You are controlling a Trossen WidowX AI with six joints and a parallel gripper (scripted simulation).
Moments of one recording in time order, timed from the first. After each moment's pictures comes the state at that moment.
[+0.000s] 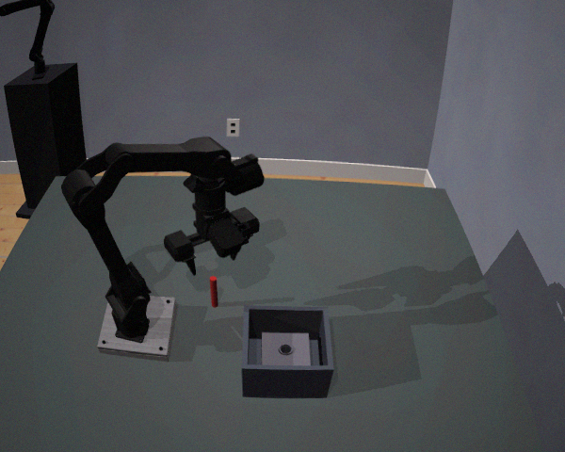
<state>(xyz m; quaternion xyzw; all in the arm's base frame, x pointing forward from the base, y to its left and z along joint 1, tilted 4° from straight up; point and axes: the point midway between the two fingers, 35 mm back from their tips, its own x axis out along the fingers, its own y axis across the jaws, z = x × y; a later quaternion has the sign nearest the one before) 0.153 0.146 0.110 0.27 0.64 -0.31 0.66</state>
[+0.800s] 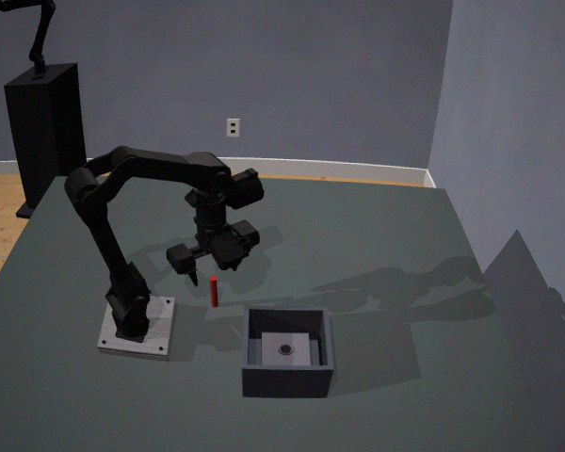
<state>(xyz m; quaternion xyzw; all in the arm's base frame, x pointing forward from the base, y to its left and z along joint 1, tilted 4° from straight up) 0.155 0.146 0.078 0.27 0.64 -0.30 0.66</state>
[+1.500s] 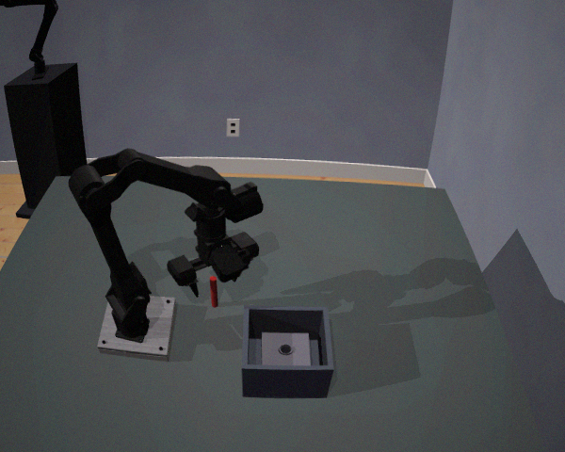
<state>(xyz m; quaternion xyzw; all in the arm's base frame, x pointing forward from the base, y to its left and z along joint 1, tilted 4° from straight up) 0.154 0.143 0.048 0.27 0.64 -0.30 0.66</state>
